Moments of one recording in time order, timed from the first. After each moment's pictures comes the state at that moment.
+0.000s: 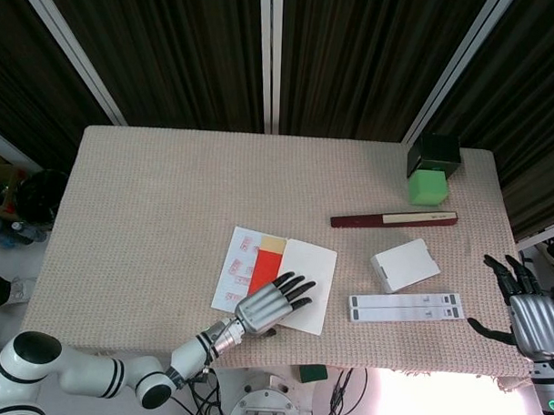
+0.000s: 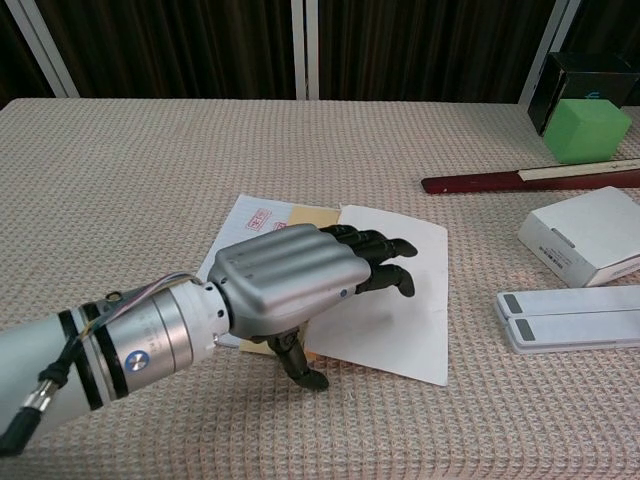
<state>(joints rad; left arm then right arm) -0.77 -1.86 -0.03 -1.51 1.40 0.95 0.53 0.07 -1.05 0.00 -1.58 -1.60 1.49 0.22</state>
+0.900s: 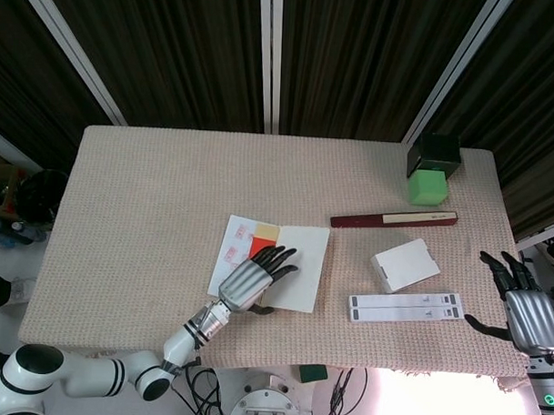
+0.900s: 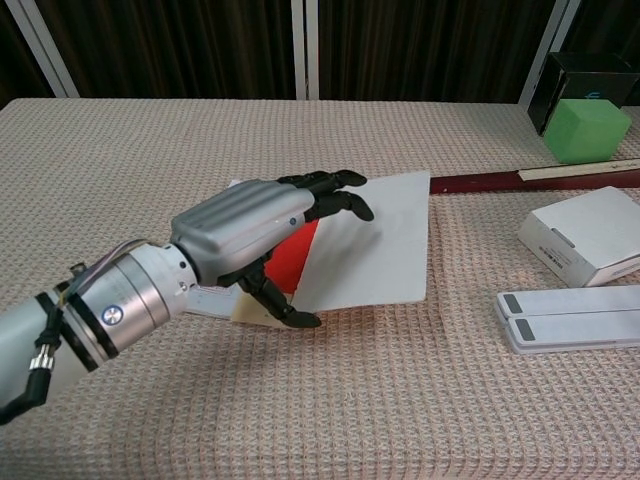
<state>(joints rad) -0.69 -1.91 -0.05 -1.31 1.50 1.14 0.18 0.09 -1.05 0.01 -1.61 -1.59 1.46 0.19</state>
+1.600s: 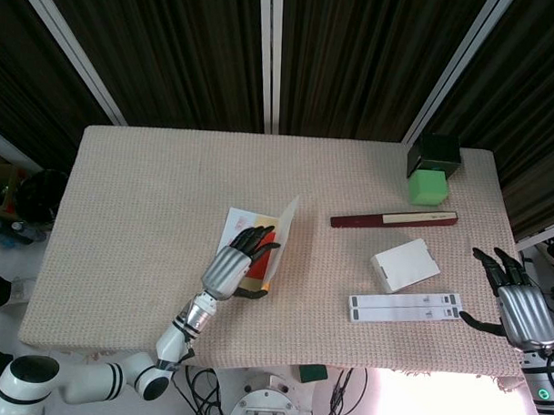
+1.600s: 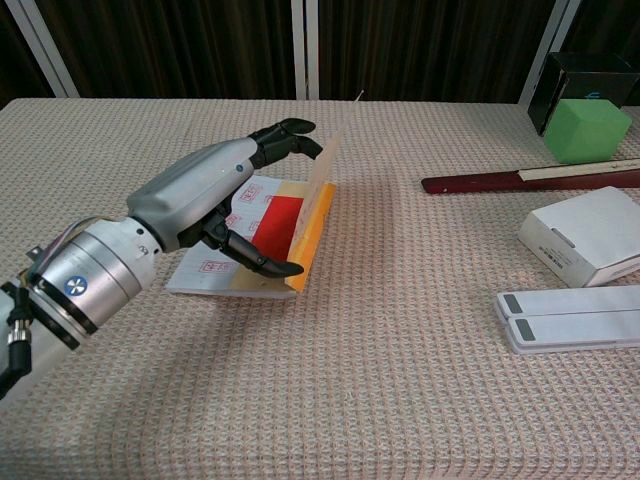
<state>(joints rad) -0.62 -1.93 -0.10 -1.26 1.50 1.24 0.02 0.11 -1.04 0.02 -1.64 -1.59 1.43 0.15</state>
